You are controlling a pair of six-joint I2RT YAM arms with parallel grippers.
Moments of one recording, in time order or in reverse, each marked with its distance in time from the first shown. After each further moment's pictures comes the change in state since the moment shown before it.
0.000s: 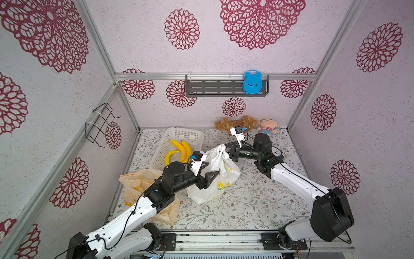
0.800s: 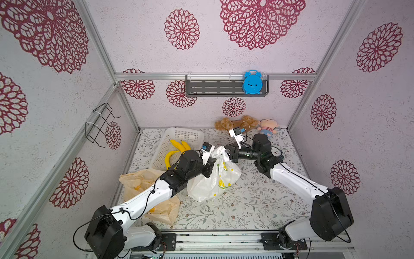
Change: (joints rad) left arm 0.031 0.297 0.123 0.027 -0.078 0.058; right arm 0.000 0.006 0.000 -0.052 0.010 -0.041
